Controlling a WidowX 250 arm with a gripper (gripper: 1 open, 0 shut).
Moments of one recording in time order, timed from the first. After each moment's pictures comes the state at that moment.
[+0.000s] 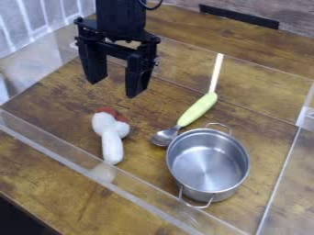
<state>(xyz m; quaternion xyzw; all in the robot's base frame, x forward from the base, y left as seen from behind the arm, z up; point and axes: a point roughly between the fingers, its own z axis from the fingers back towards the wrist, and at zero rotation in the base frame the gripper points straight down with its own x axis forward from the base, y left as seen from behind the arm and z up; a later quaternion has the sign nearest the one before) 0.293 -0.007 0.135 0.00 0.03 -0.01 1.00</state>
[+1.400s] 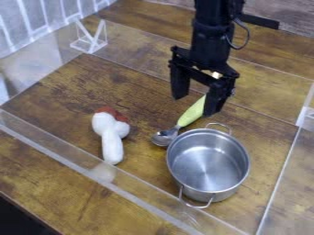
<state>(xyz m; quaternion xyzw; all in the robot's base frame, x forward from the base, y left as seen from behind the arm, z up) 0.379 -0.070 0.073 0.01 0.05 -0.14 0.99</state>
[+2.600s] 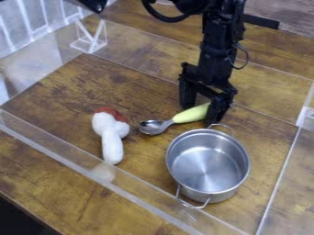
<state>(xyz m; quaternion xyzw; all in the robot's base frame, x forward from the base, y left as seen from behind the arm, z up) 0.418 -0.062 0.031 0.02 0.06 -0.18 0.98</state>
